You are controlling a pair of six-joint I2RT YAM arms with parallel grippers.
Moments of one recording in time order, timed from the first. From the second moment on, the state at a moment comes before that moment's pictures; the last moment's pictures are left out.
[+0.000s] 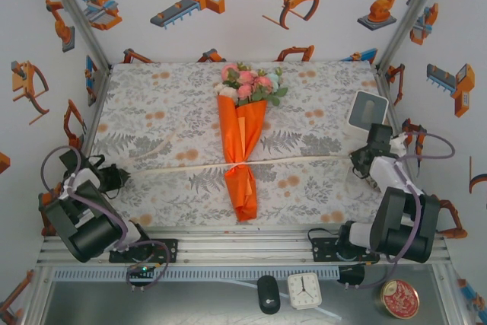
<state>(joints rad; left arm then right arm) 0.63 1.32 0.55 -0.37 0.24 -1.17 -0.27 1.29 0.62 -0.31 0.11 0.89</state>
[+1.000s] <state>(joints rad) -0.54 1.15 0.98 -0.57 0.18 0.16 0.54 1.43 0.84 -0.37 -0.24 -0.31</state>
